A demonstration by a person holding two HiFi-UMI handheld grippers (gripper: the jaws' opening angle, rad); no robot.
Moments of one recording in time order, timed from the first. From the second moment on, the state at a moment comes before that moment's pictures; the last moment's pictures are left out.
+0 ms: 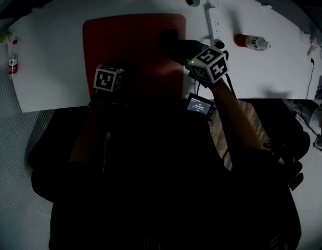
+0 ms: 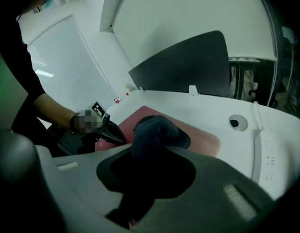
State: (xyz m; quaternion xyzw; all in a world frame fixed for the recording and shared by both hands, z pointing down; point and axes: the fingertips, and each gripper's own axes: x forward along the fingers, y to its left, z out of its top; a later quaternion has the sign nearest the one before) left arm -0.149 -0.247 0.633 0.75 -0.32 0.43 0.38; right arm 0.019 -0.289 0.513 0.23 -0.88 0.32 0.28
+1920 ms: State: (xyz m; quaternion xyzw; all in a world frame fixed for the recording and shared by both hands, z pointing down) left arm -0.154 -0.237 0.639 0.73 -0.35 0.43 0.40; right arm -0.029 -0.250 0.625 0.06 -0.87 0.07 0.48
